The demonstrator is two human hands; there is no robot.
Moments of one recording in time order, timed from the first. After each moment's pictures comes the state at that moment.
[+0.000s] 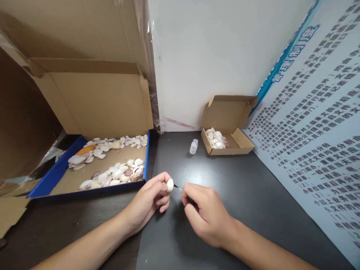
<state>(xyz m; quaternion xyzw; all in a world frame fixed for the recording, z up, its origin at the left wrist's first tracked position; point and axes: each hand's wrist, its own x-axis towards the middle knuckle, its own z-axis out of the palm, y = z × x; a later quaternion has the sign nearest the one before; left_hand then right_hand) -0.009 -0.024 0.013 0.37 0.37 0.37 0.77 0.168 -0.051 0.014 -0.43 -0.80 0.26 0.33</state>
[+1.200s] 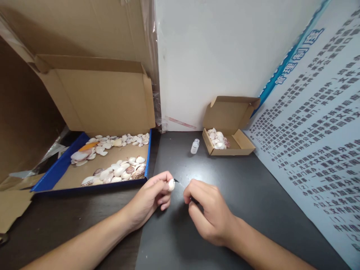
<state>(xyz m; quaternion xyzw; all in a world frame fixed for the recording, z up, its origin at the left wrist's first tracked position) -0.011 -0.023 0.011 0.38 0.37 0.36 0.77 0.171 -0.049 0.016 -0.37 -0.83 0.21 0.36</state>
